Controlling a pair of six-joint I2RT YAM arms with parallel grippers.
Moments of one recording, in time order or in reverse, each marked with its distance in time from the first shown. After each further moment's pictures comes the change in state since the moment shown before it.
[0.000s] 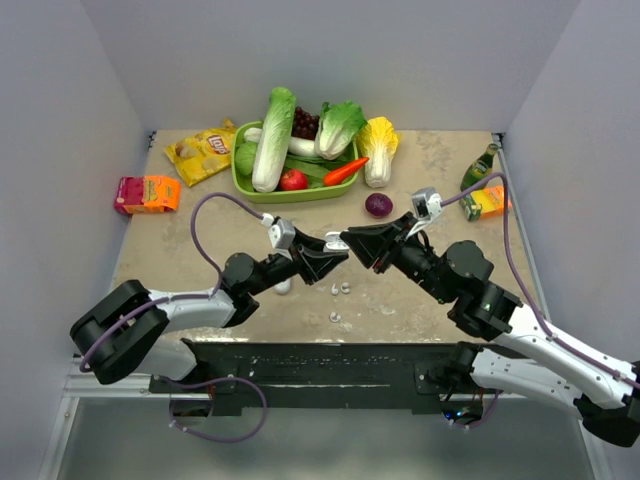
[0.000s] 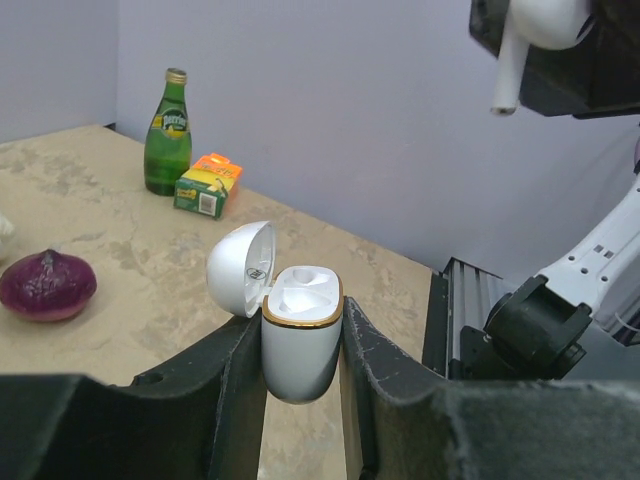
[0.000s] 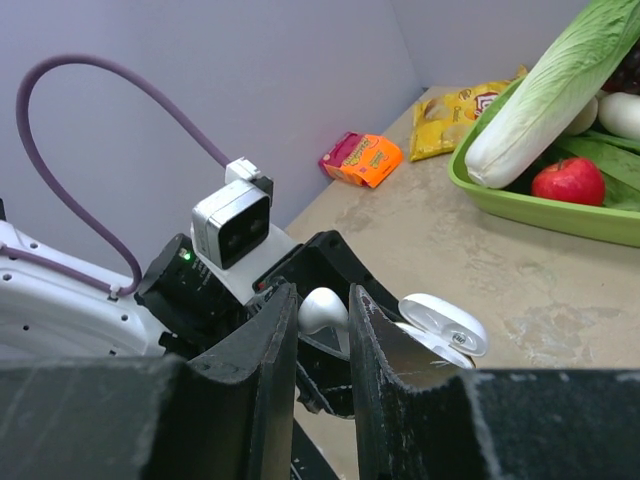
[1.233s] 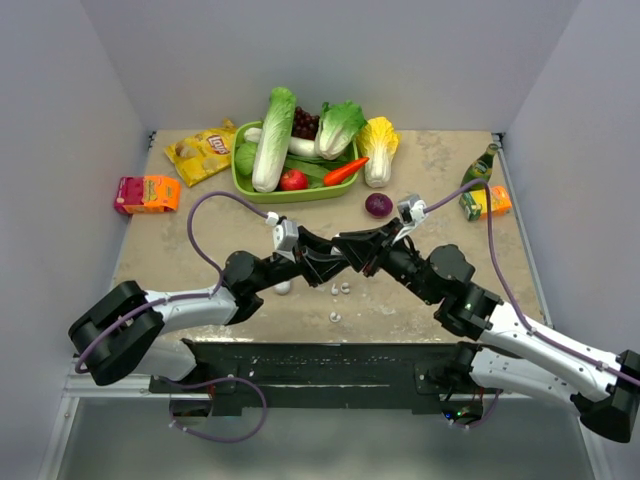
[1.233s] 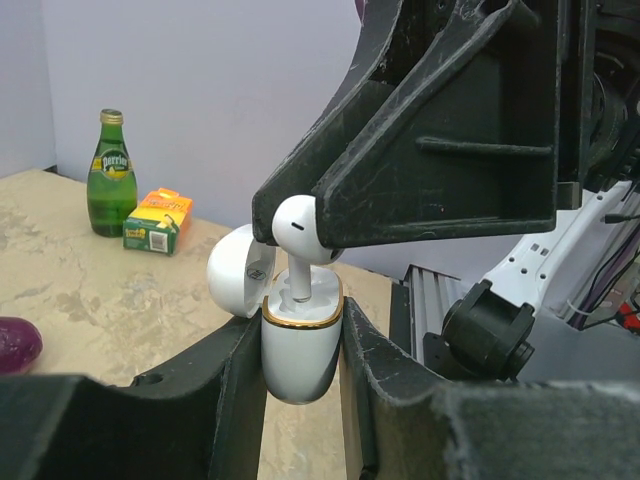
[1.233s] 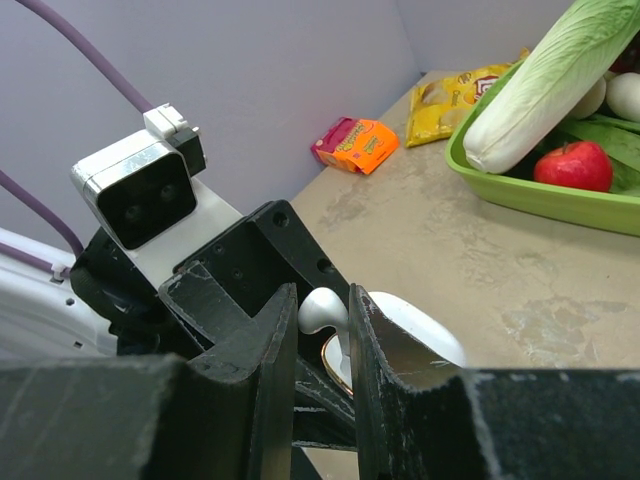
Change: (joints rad) left arm -0.035 -0.011 0.066 0.011 0.098 -0.005; right arm 0.000 0.048 -0.107 0.145 -0.014 -0.013
